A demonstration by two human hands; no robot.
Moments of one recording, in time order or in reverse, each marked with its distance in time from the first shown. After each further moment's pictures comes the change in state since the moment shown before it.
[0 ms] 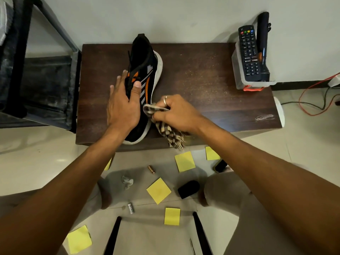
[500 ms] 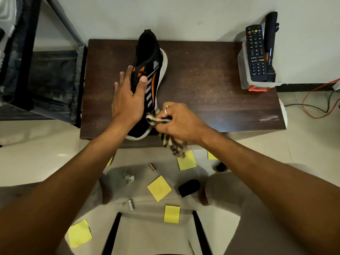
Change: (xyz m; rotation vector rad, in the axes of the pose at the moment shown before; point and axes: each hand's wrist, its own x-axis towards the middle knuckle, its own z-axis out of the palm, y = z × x) left_hand 0.003 0.001 0.000 -0.045 -0.049 -0.057; right_hand -0.019 0.008 0.019 -0.079 -0.024 -0.123
